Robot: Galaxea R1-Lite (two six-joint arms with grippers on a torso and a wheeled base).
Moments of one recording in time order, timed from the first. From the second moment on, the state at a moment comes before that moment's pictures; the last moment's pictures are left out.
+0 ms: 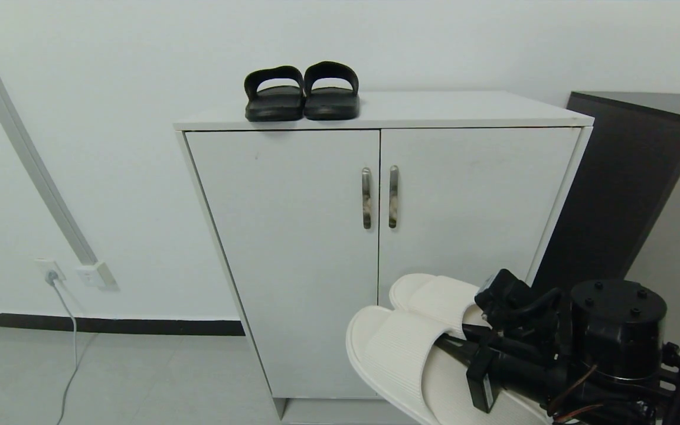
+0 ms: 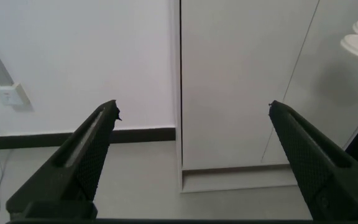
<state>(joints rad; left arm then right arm) 0.00 0.01 0.00 0.00 -0.03 0.02 0.76 1.69 -0.43 -1.00 0.06 -0.11</state>
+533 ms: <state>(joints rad) -0.01 0.38 -0.31 -0.07 -0.31 -0.03 0.76 1.69 -0.43 -1.00 0.05 -0.11</state>
